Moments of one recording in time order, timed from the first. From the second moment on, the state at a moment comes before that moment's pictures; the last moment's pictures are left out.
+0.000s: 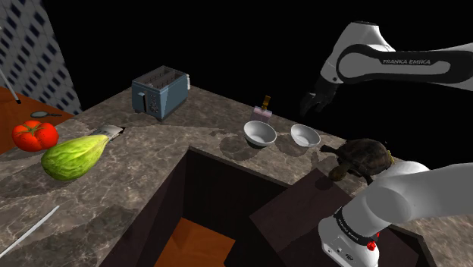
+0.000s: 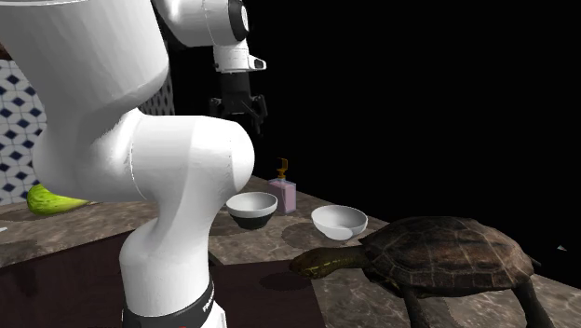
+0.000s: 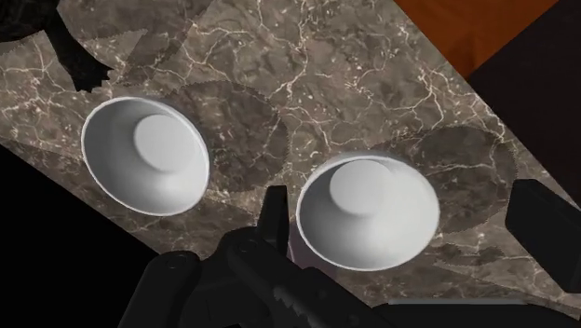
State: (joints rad) arm -0.07 -0.61 -0.13 -2.55 -0.15 2.01 0.05
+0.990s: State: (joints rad) arm -0.13 -0.12 -0.33 -2.50 -0.14 2.48 -0.17
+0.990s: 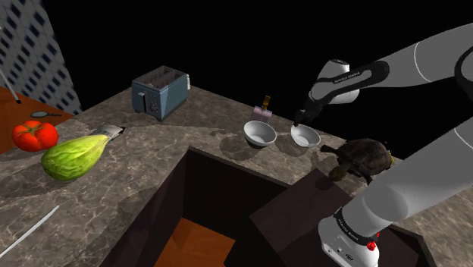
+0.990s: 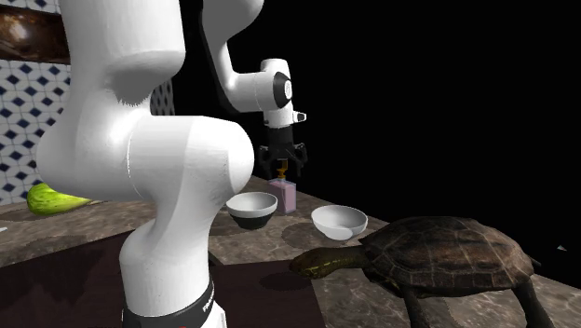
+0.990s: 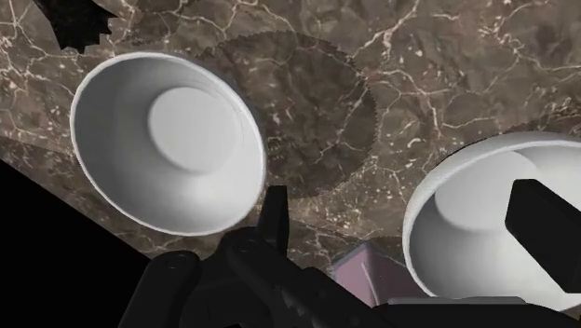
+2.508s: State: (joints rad) arm -0.30 0.46 -0.27 -2.23 0.20 2.78 -0.51
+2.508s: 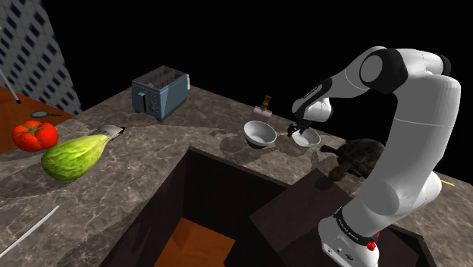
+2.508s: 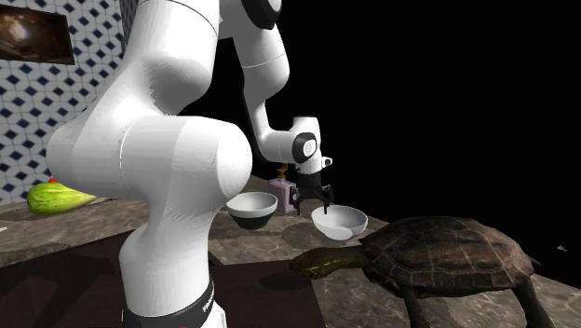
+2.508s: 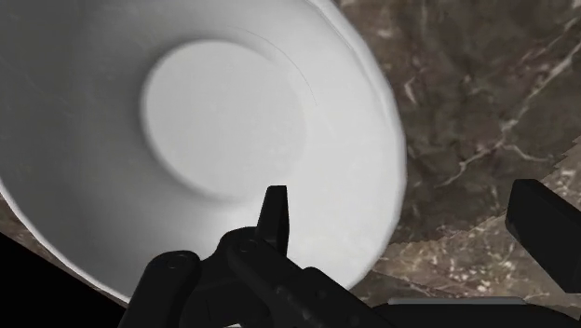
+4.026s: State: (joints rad) arm -0.26 0.35 -0.32 -2.24 0.14 2.69 -0.48
